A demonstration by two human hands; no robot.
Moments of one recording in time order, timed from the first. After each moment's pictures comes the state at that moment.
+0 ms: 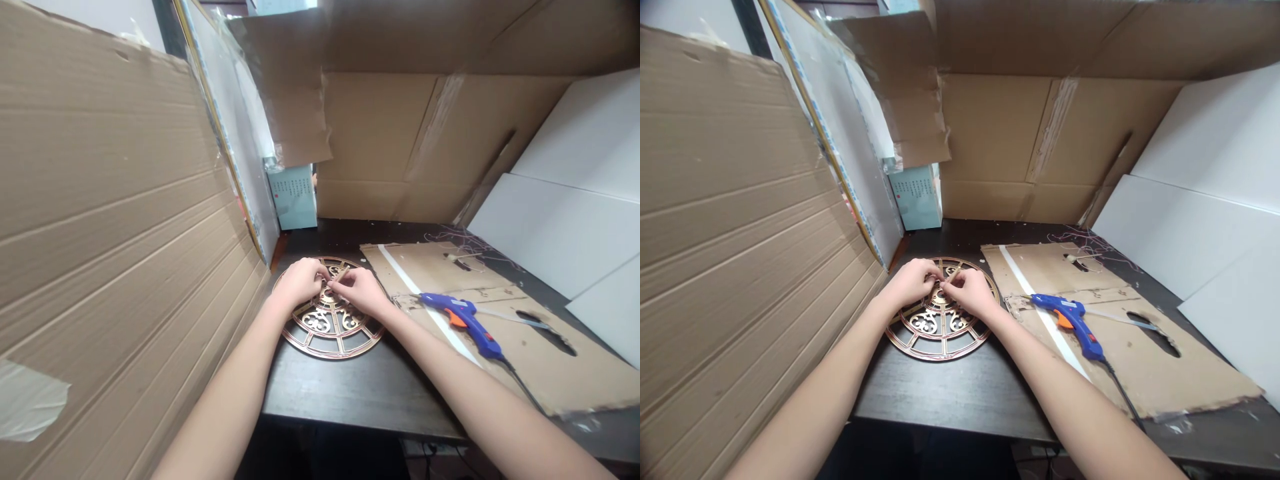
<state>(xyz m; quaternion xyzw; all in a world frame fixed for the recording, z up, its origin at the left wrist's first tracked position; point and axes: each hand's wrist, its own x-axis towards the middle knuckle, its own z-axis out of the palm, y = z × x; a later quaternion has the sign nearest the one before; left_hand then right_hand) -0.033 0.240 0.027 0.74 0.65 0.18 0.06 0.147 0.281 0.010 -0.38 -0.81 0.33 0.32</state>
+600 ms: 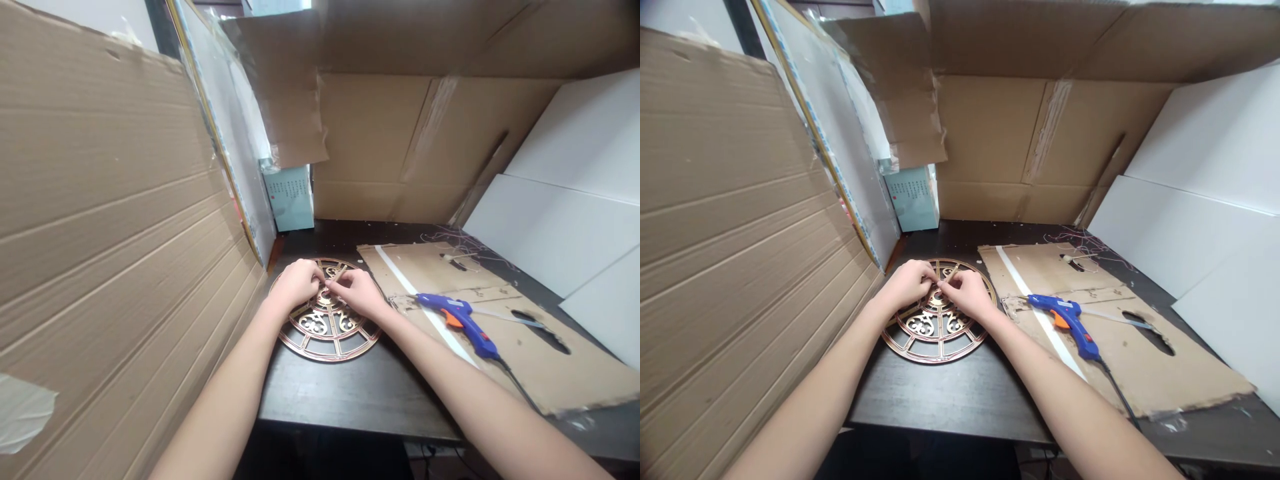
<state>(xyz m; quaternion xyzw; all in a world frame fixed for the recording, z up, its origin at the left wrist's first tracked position) -0.035 0.241 0.025 0.73 0.66 0.17 0.06 0.148 0.283 0.007 -0.38 -0.80 0.34 0.32</state>
